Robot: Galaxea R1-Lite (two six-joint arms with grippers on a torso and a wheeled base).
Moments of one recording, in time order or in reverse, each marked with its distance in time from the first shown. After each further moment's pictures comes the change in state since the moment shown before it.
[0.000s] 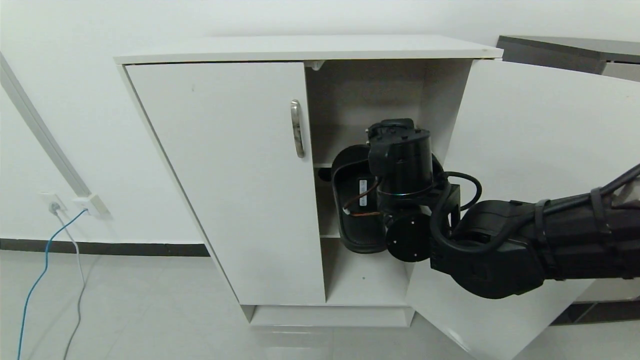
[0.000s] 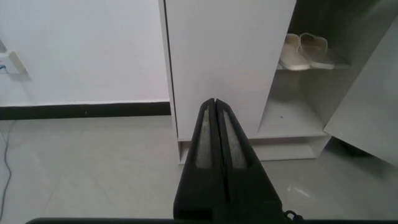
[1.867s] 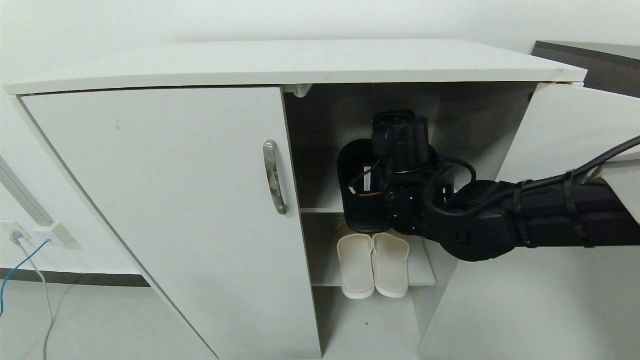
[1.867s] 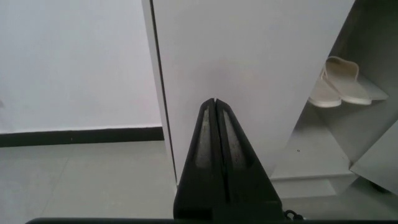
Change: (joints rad) left arm 0.000 0.000 0.000 0.000 0.000 0.000; right arm -0.065 0.064 -0.144 0.087 0.064 0.006
